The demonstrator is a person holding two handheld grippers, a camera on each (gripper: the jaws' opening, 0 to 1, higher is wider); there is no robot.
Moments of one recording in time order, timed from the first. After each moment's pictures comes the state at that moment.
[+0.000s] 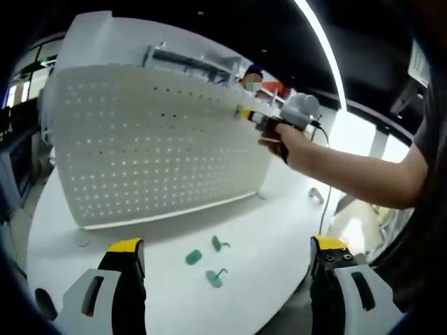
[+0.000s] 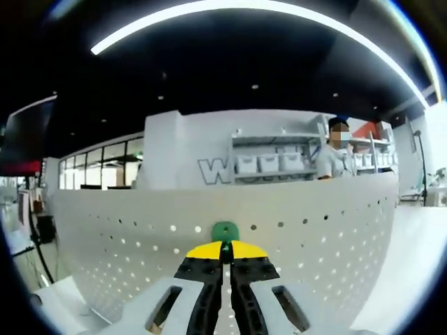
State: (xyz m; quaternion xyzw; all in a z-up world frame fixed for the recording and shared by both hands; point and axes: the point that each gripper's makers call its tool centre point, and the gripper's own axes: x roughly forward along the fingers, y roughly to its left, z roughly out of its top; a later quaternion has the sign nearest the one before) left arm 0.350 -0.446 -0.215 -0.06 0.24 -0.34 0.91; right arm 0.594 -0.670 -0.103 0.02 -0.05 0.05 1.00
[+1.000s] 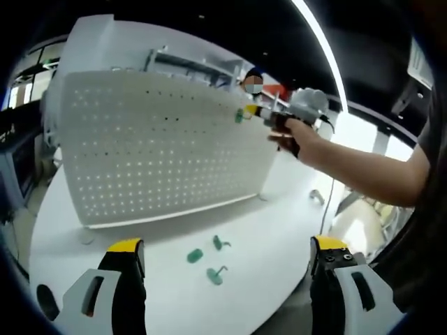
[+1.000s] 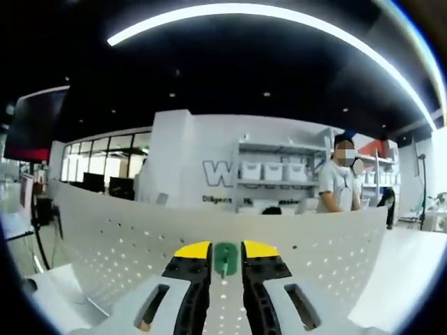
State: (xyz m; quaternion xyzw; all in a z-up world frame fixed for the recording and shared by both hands) left arm 0.337 -0.440 -0.210 -0.06 0.22 -0.33 0.91; right arm 0.564 -0.672 -0.070 -0.03 -0.05 0.06 1.00
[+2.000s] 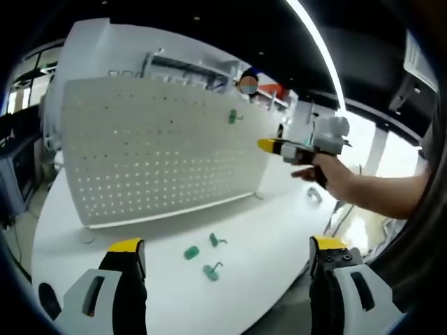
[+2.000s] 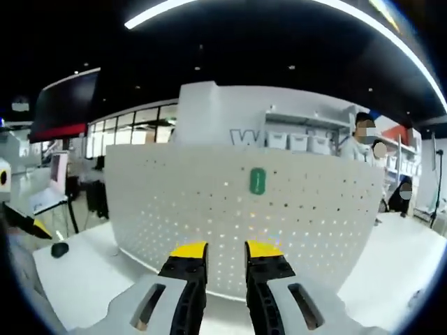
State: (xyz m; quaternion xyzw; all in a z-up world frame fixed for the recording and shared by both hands) left arm 0.321 -0.441 -0.205 -0.05 0.22 -0.33 0.92; right arm 0.459 -0.644 -0.165 -0.07 0.07 0.16 0.98
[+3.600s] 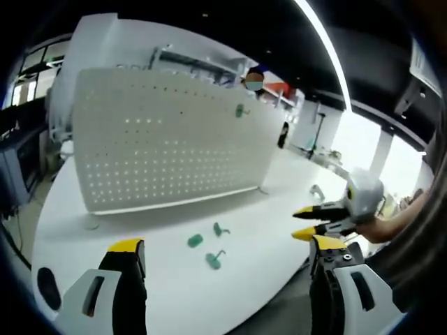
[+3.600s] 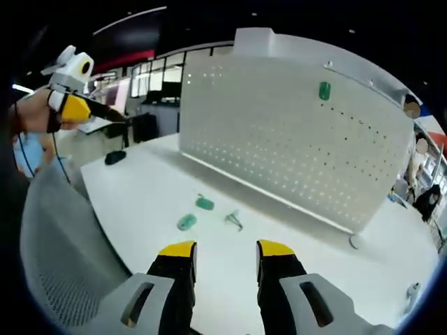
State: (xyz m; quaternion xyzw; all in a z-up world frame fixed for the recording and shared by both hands) left arm 0.307 -0.427 -0.219 -0.06 0.23 -0.32 0.92; right arm 0.307 -0.626 -0.293 -0.16 0.22 0.28 0.92
